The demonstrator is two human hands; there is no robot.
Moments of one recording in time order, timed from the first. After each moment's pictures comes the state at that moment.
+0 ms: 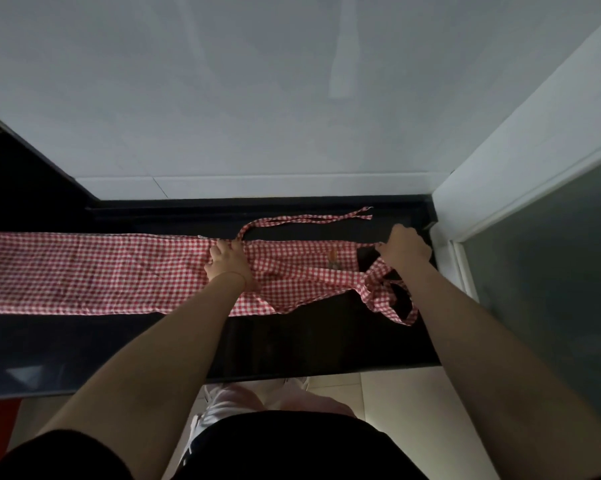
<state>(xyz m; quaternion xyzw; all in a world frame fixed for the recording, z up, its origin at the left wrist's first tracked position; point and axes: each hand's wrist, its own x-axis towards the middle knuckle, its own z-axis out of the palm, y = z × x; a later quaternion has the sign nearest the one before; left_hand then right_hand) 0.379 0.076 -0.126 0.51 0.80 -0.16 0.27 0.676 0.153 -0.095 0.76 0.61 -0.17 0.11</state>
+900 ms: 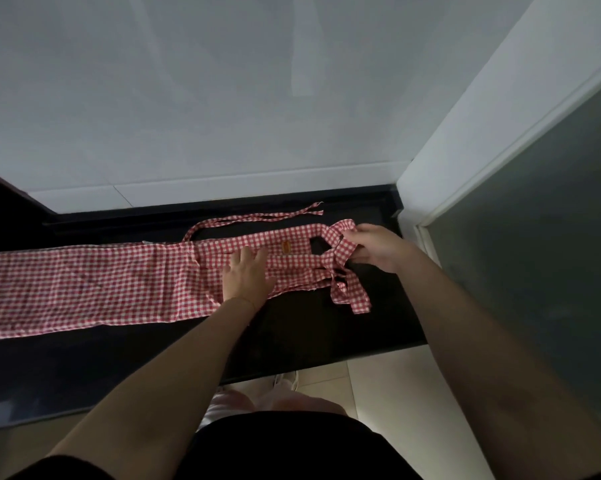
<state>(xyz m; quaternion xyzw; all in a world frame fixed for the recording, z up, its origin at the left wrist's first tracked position) 0.441 0.051 -0.136 0.66 0.72 -0.01 0.19 0.692 0.133 -0.076 0.65 0.37 -0.64 -0.15</state>
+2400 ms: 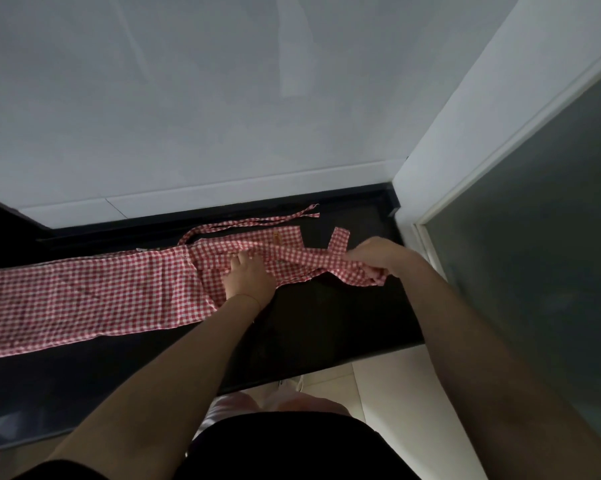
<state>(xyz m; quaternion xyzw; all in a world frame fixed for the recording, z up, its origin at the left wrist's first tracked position) 0.451 0.071 -0.131 0.62 0.75 -0.08 0.23 0.699 0.129 -0.074 0.70 0.48 -0.52 0.09</state>
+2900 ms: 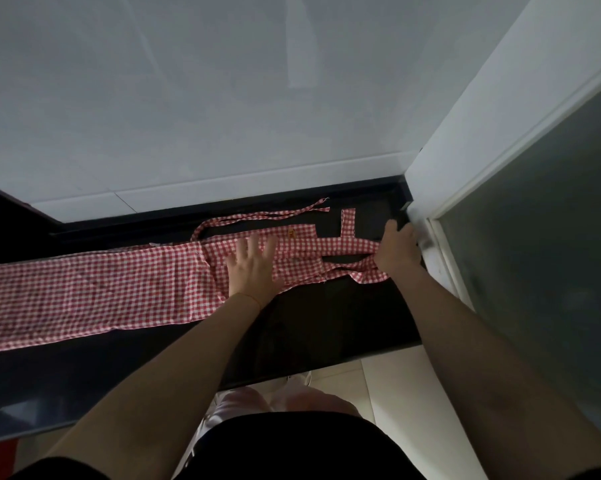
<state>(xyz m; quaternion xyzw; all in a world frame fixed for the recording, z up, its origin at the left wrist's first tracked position) 0.438 0.063 -0.133 0.71 0.69 -0.06 0.14 0.704 0.121 -0.120 0.80 0.57 -0.19 0.08</state>
